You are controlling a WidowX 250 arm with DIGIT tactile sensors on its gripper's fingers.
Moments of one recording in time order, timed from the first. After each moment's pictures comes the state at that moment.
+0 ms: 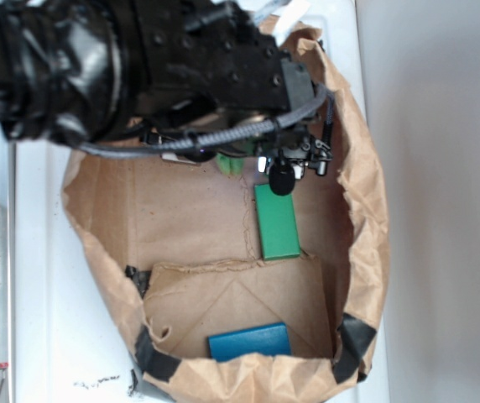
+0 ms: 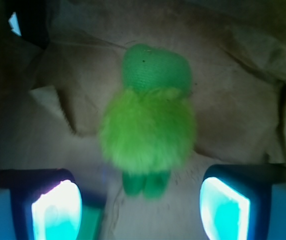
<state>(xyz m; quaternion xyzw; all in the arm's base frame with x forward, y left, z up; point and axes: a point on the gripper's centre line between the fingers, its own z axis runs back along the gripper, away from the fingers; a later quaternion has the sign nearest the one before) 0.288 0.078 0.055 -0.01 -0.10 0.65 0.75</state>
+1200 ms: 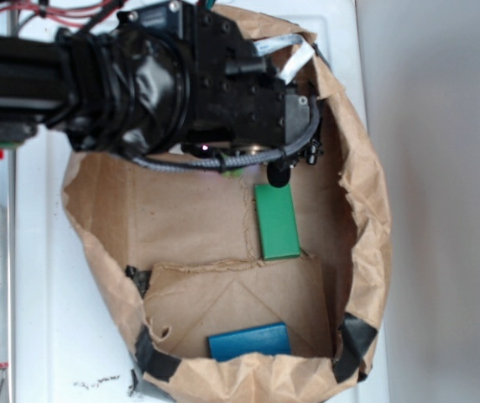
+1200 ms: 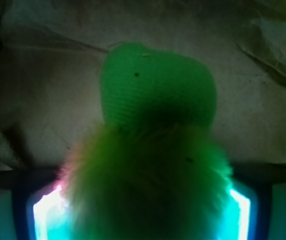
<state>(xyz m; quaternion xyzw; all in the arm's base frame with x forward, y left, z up) 0.294 0.084 0.025 0.03 -0.13 0.65 0.75</state>
